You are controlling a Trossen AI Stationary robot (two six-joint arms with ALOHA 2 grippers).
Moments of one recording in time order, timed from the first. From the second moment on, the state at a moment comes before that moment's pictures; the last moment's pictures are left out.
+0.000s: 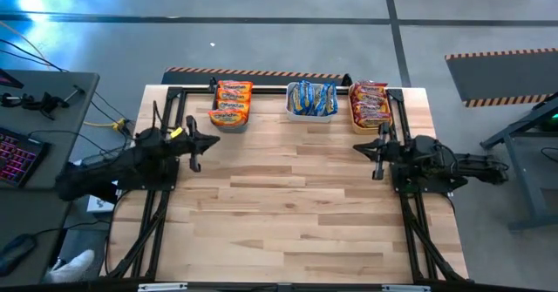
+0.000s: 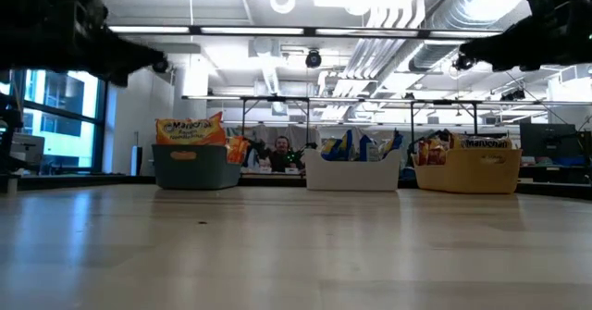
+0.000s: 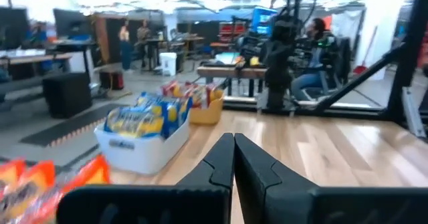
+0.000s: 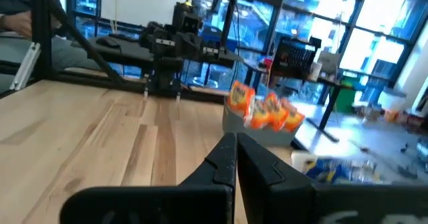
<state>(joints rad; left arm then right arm) 0.35 0.08 0.03 0.13 0.14 0.01 -0.06 0.00 0.09 -0.04 0.10 -0.24</state>
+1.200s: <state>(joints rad) 0.52 0.05 0.01 0.04 0.14 -0.01 -0.17 0.05 0.01 0.05 0.19 -0.14</state>
